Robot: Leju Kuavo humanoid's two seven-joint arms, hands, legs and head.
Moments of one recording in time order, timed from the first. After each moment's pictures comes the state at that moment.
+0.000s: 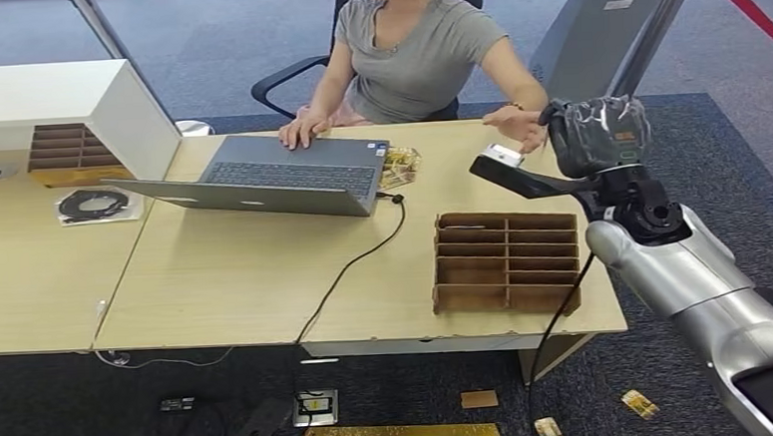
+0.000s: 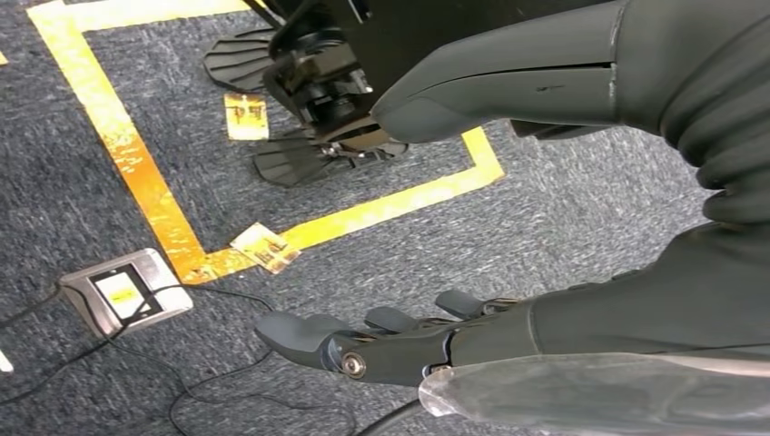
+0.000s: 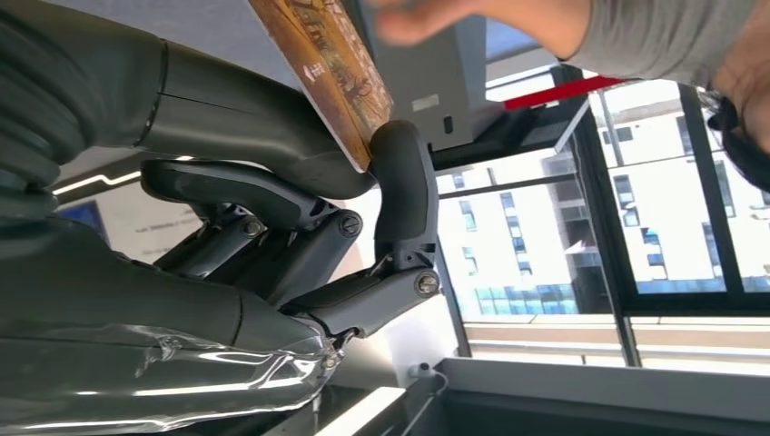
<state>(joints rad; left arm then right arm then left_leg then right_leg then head) -0.22 -0.04 -1.18 -0.21 0.58 0.39 -0.13 -1.04 0.02 0.58 -0.54 0.93 -0.58 0.04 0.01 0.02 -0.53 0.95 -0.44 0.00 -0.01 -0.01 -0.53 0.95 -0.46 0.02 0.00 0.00</state>
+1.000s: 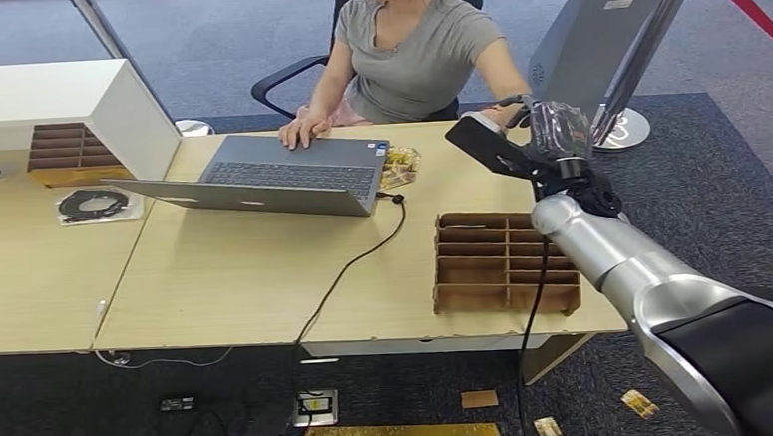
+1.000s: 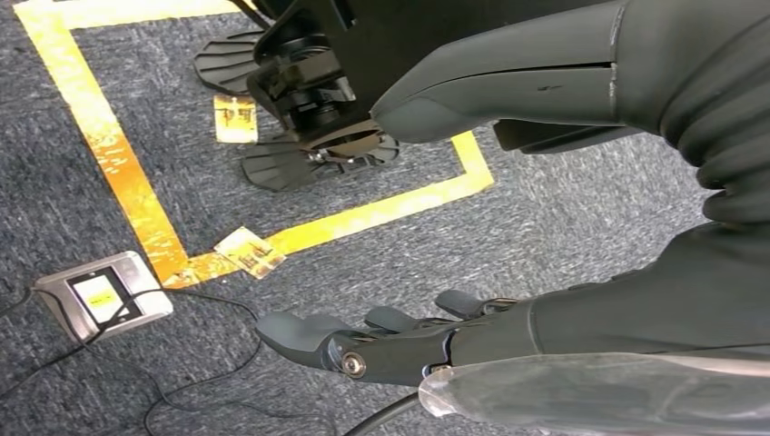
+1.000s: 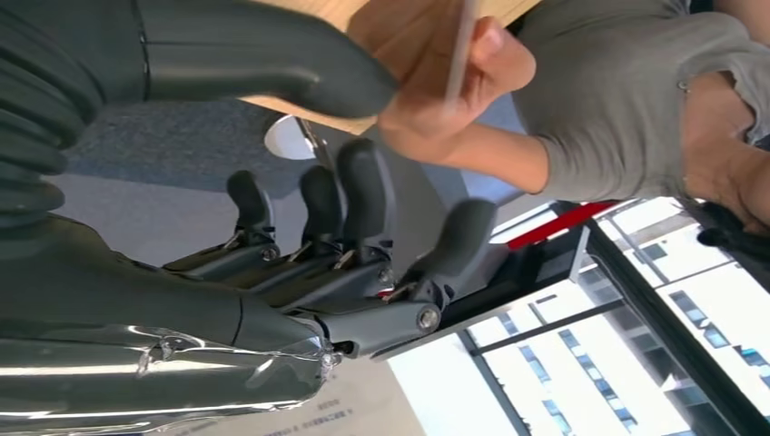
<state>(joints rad) -0.19 -0.05 -1.14 -0.21 0.62 0.43 -0.15 -1.08 0.10 0.54 -0.46 0.55 -0.62 -0.14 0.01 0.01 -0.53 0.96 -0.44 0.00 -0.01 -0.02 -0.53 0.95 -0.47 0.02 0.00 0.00</state>
